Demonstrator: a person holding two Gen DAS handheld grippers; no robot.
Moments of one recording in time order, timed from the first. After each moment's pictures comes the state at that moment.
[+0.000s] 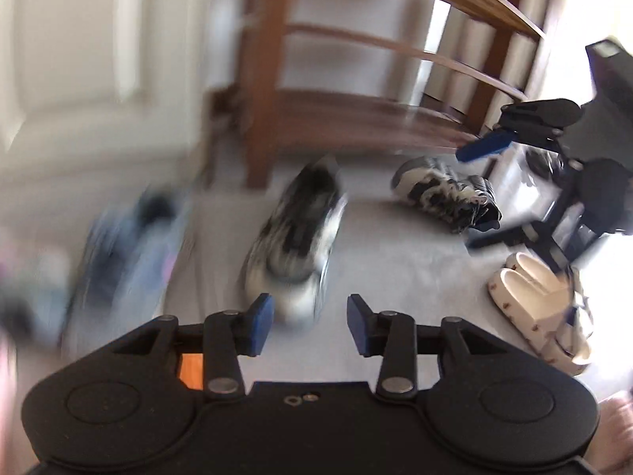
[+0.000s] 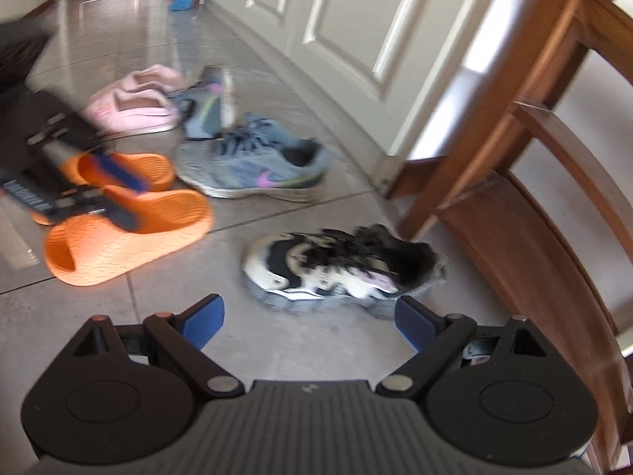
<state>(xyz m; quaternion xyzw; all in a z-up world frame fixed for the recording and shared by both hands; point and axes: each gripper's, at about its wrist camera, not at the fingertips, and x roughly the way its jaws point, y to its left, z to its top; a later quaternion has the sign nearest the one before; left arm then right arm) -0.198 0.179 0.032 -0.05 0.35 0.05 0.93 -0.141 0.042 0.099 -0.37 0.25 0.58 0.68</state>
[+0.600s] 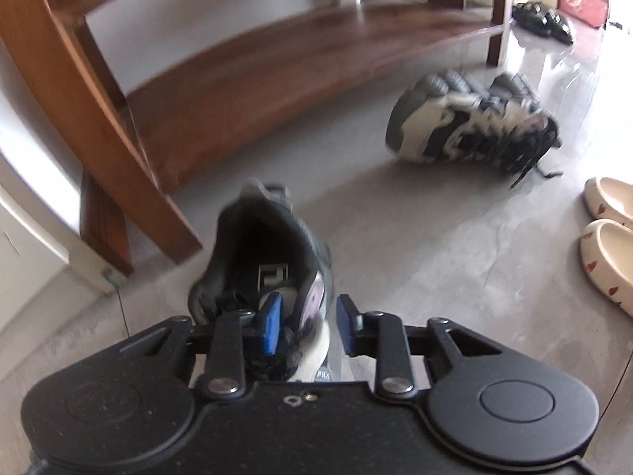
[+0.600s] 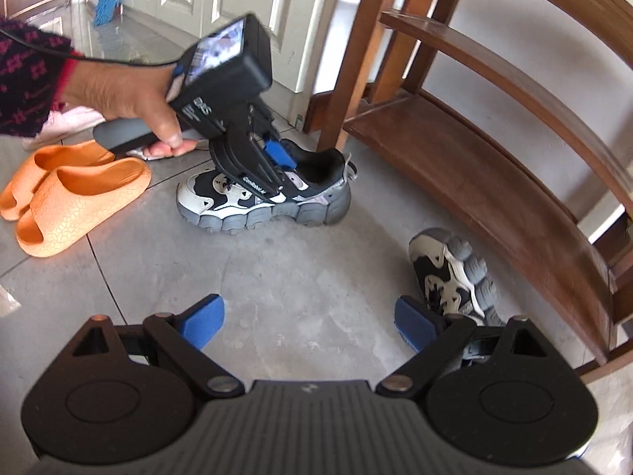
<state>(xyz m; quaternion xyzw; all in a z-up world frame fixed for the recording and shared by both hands) -0.015 0.151 -0.044 0.08 0.48 0.03 0.87 -0.096 -0.049 0.088 -0.31 0.33 0.52 0.73</state>
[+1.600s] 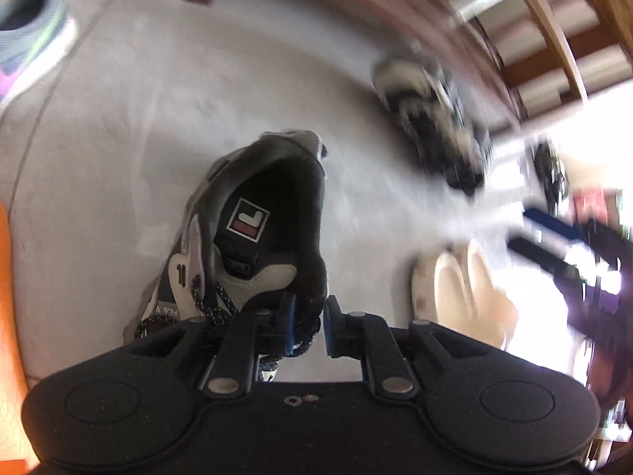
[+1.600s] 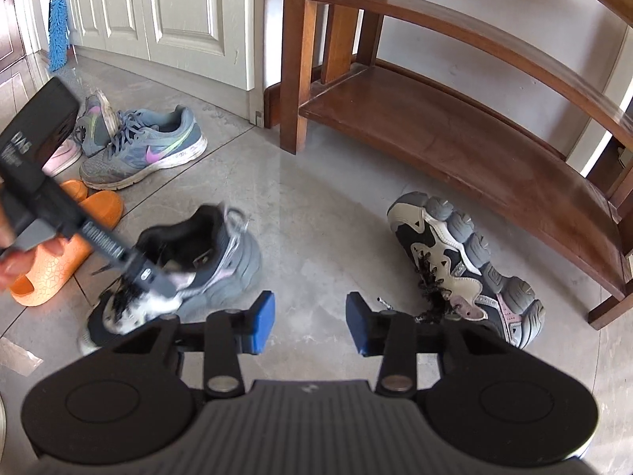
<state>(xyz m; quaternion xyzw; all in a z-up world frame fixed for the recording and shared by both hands) -0.121 0.128 -0.041 -0.34 0.56 0.02 0.76 -0.064 -0.057 0.078 -0.25 0.38 0.48 0.75</state>
